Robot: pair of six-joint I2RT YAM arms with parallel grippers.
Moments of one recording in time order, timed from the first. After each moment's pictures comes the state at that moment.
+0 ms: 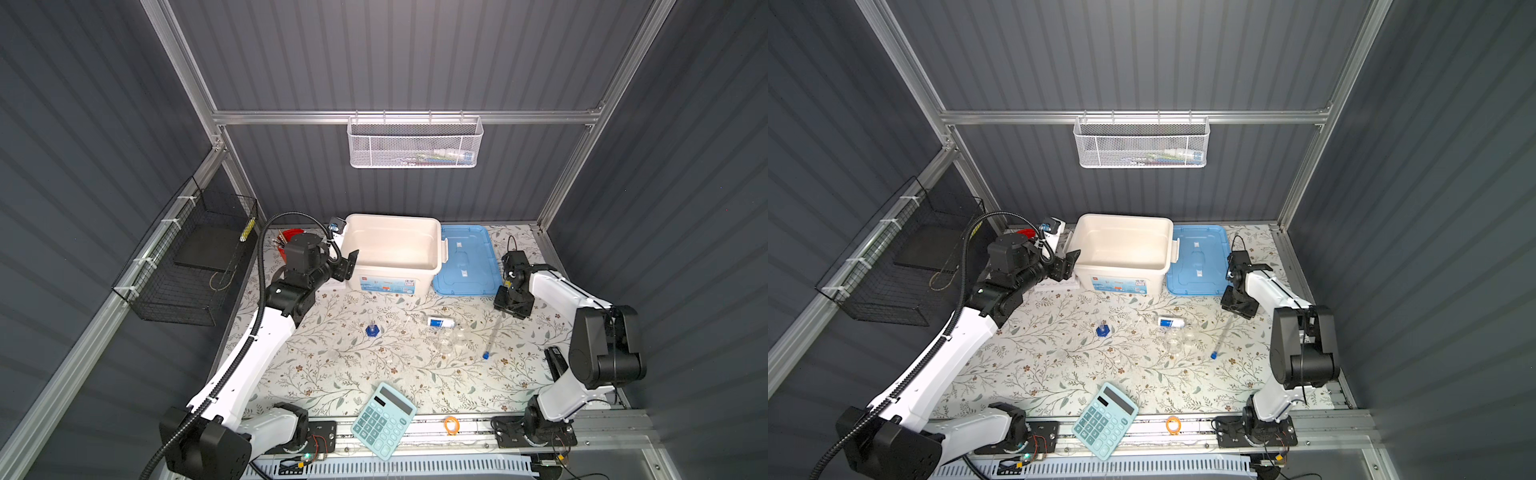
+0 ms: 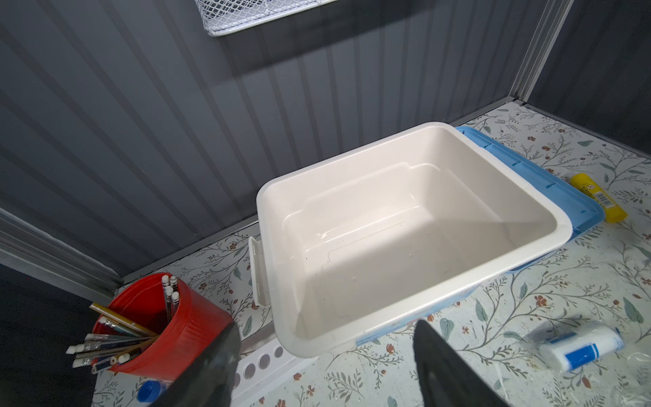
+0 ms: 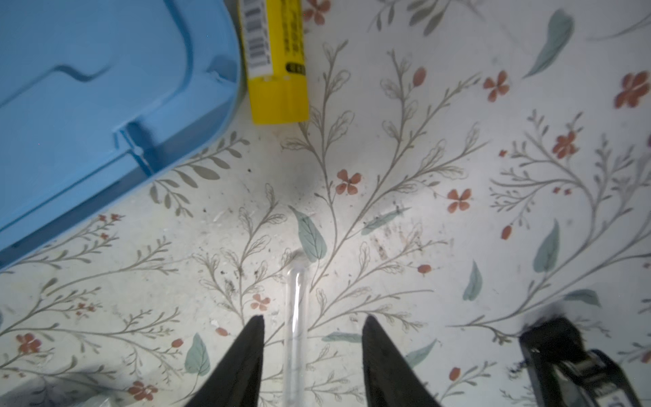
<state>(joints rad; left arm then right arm) -0.35 1.18 1.13 -0.31 0.05 0.21 0.07 1.64 1.13 -0.86 0.12 0.46</state>
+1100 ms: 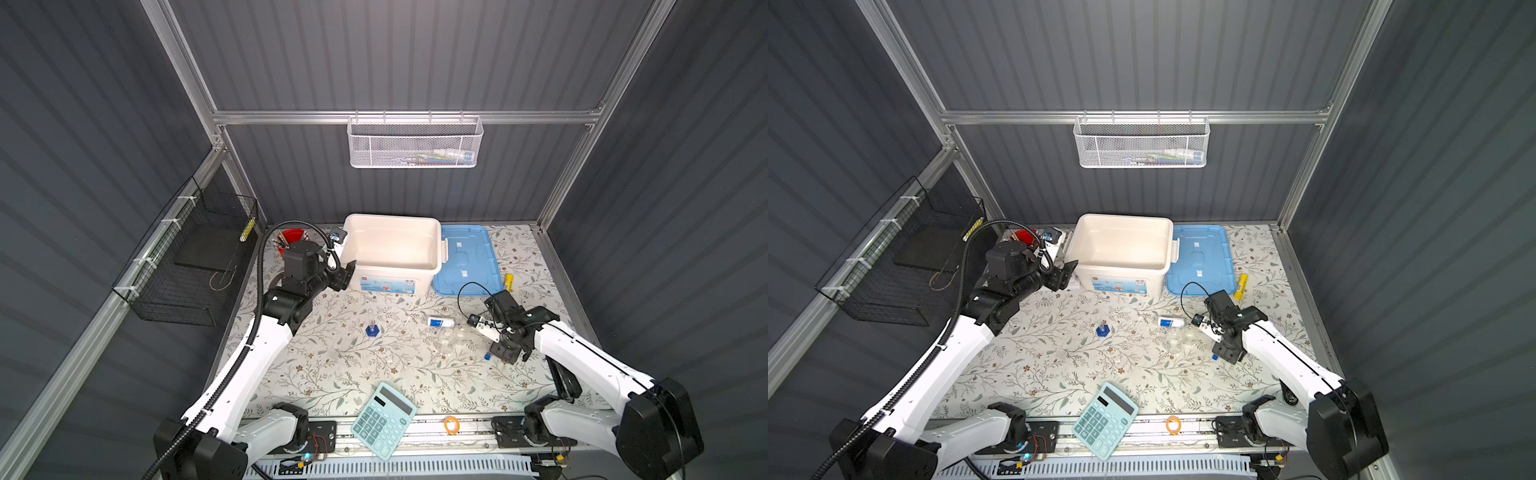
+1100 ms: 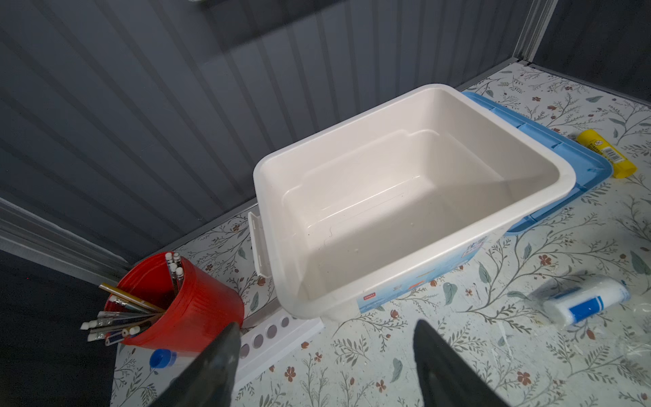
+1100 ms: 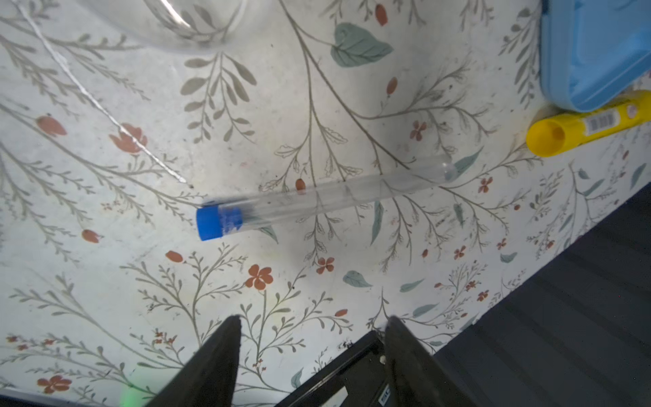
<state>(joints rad) -0.35 1.13 1.08 -0.37 0.04 0.27 0.41 1.18 0.72 -0.92 0.27 -0.62</state>
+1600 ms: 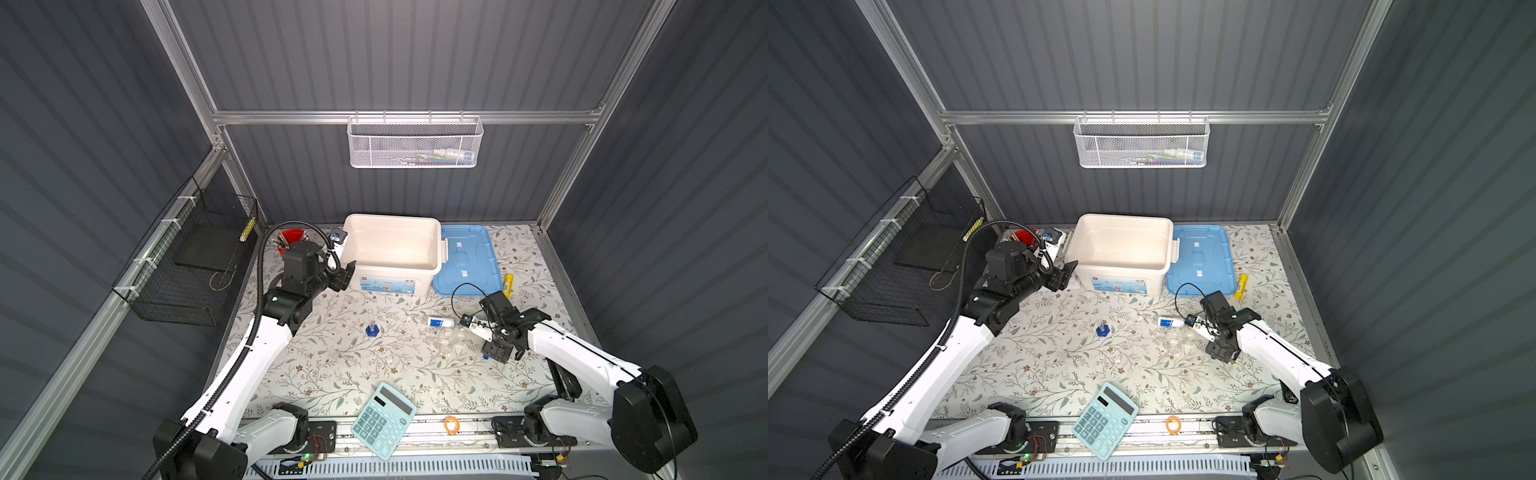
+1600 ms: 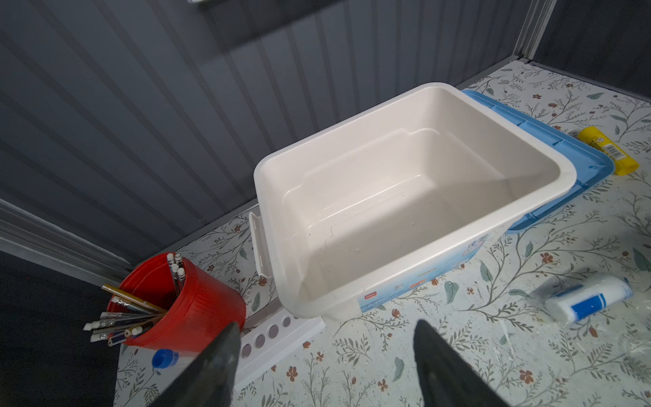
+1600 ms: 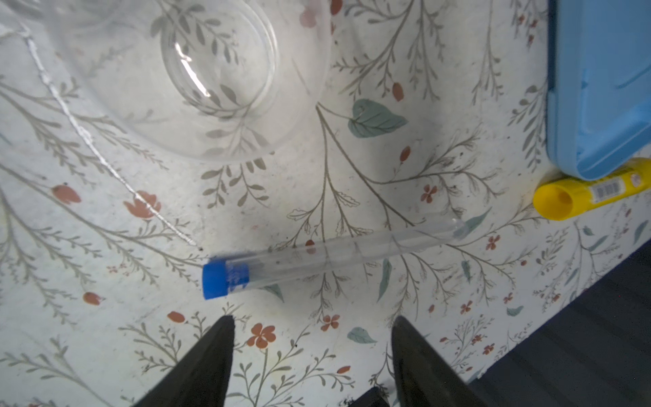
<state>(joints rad) -0.35 1.12 1.08 -0.37 0.04 0.28 0.43 1.23 0.69 -0.78 0.23 -0.66</state>
